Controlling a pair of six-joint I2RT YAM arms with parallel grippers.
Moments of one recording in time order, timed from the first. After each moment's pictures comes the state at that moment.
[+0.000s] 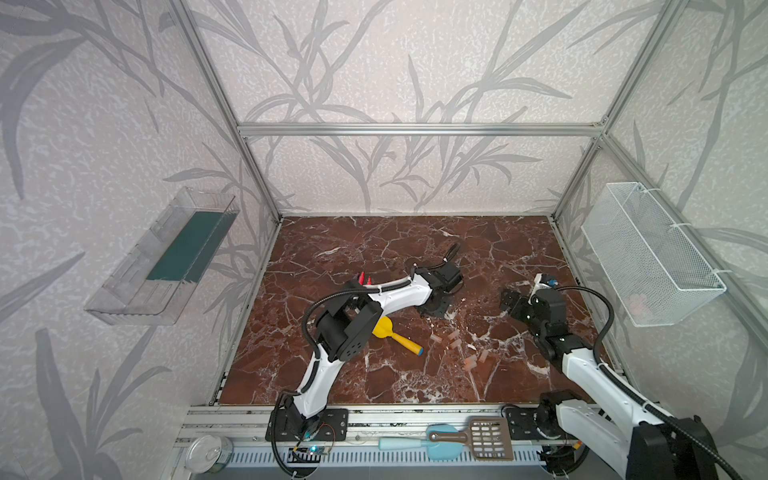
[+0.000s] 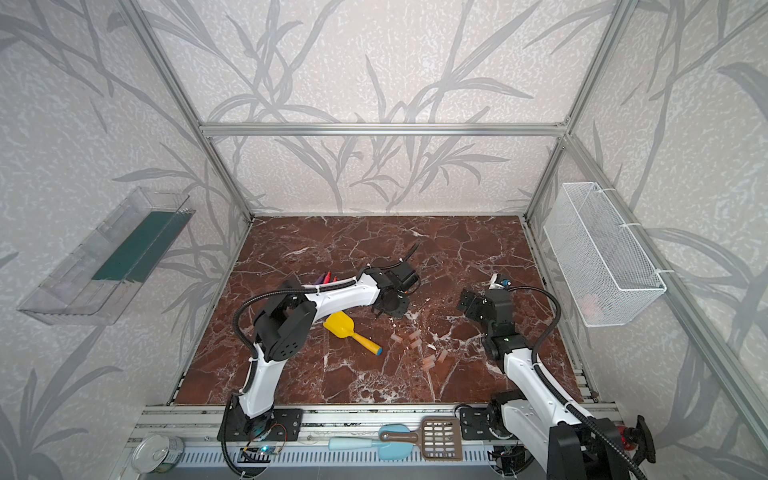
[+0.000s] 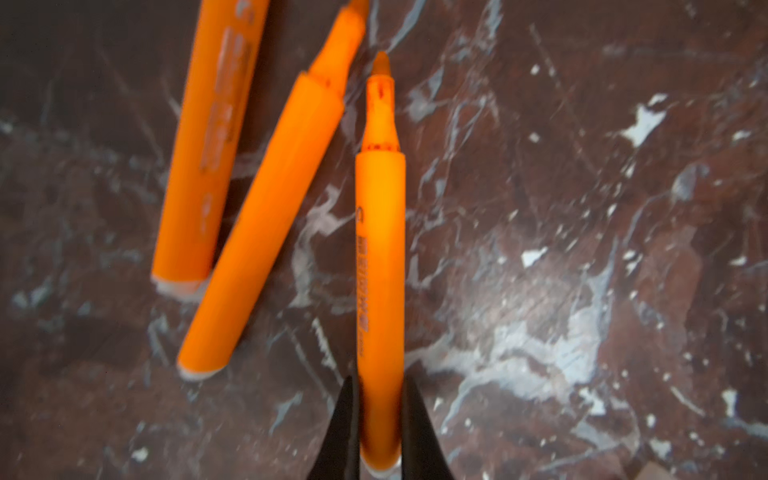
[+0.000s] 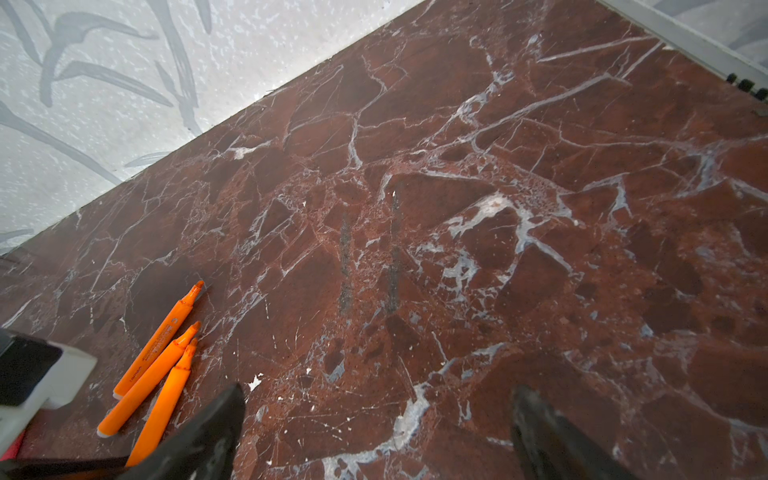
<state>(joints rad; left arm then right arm) -0.85 2.09 1.55 -0.77 -0.14 -0.38 0.12 0.95 0.36 0.05 0.10 0.51</state>
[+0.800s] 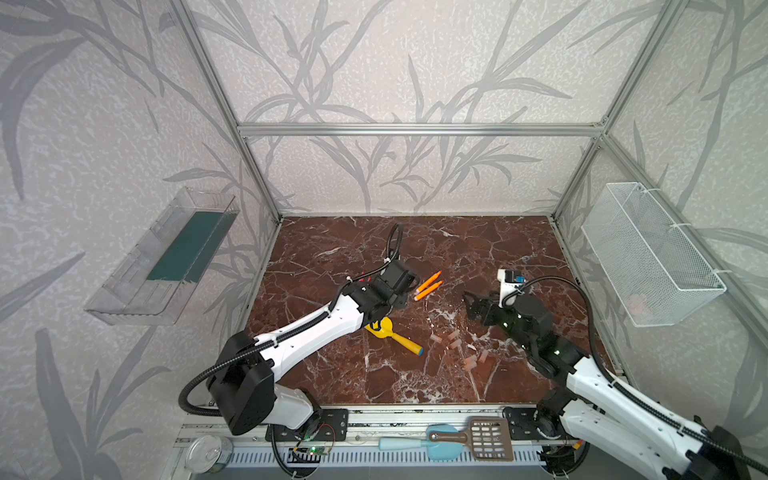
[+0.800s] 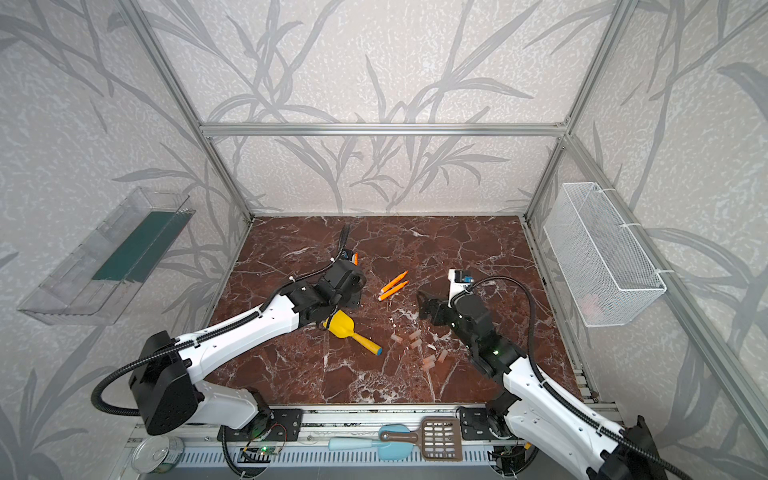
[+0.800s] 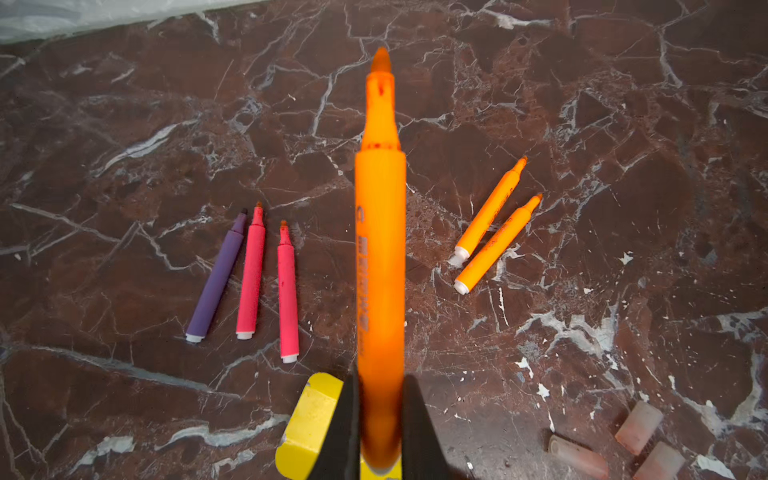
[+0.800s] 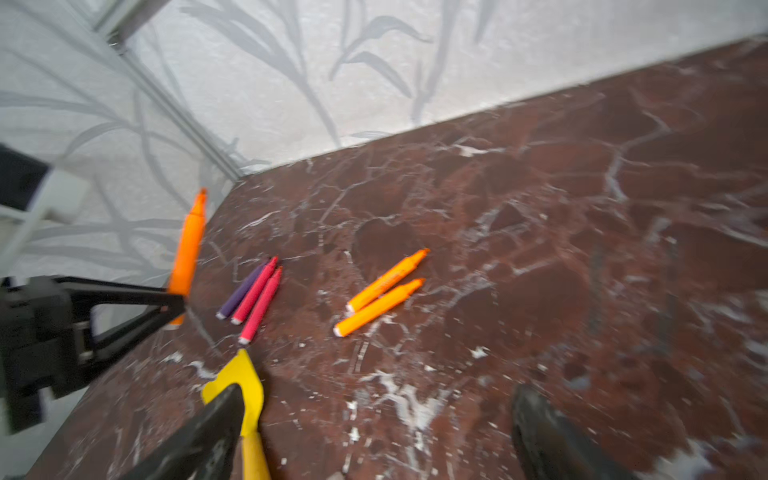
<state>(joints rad) -0.78 1.39 1.03 -0.50 -0.42 -0.45 0.67 0.88 0.54 0.02 0.15 0.51</state>
